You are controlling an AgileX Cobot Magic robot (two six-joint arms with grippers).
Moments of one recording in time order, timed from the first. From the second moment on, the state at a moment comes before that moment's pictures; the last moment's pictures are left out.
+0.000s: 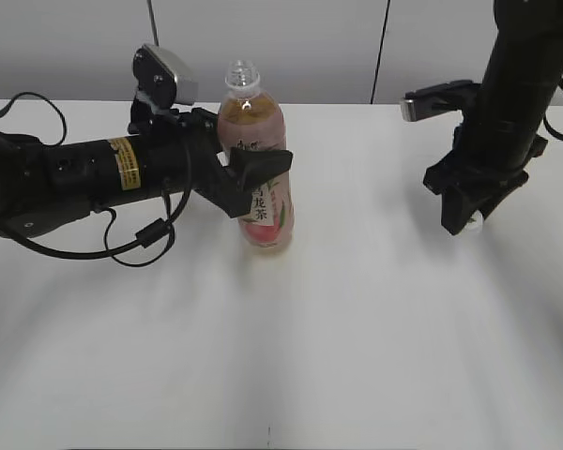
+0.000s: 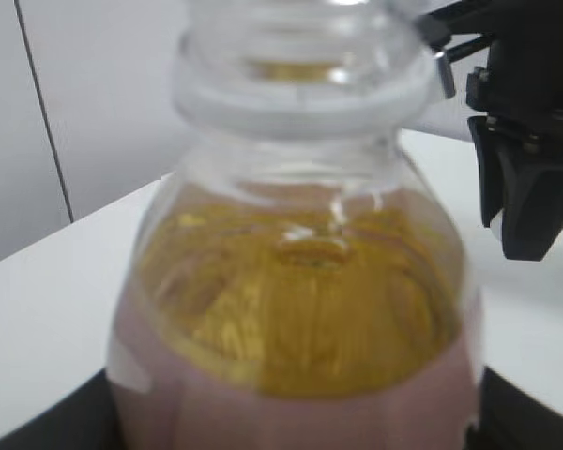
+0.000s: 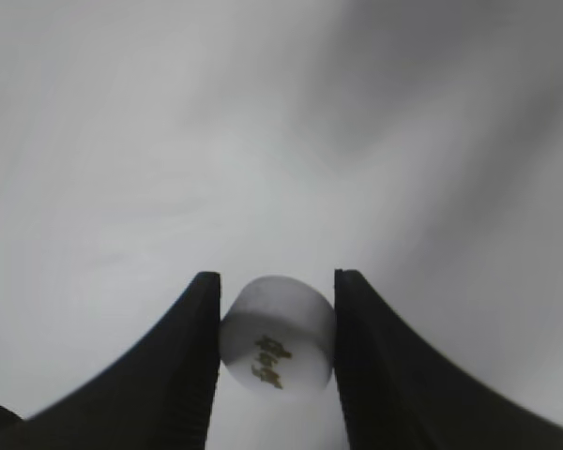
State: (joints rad) left arm -0.37 1.97 -0.92 0.83 -0.96 -0.51; right arm 0.25 2.01 -1.51 0.09 1.16 -0.39
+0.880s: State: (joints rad) left arm -0.37 1.98 -0.92 0.87 -0.86 -0.55; right arm 0.20 2.16 -1.45 0.15 1.02 -0.40
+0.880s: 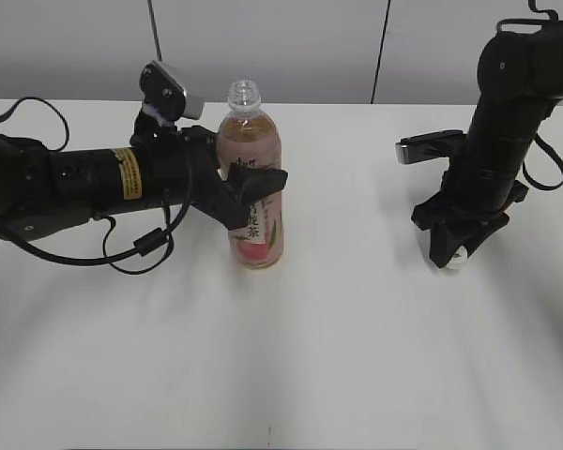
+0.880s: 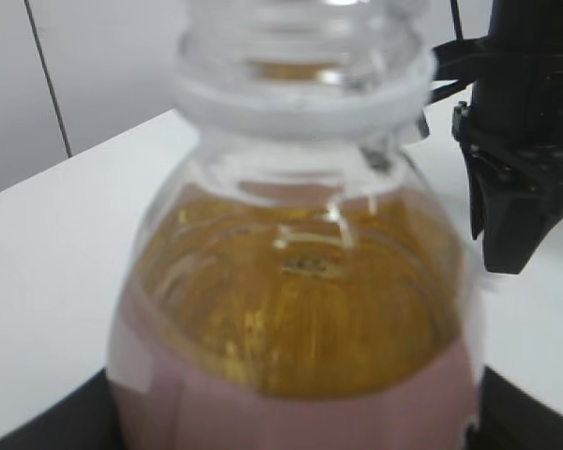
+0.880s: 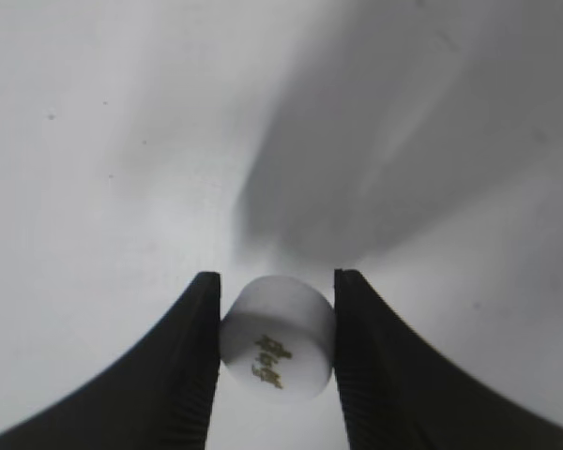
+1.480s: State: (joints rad) left arm -0.37 2.00 -0.92 0.87 -0.86 -0.57; right arm 0.20 2.16 -1.45 0.15 1.00 -0.40
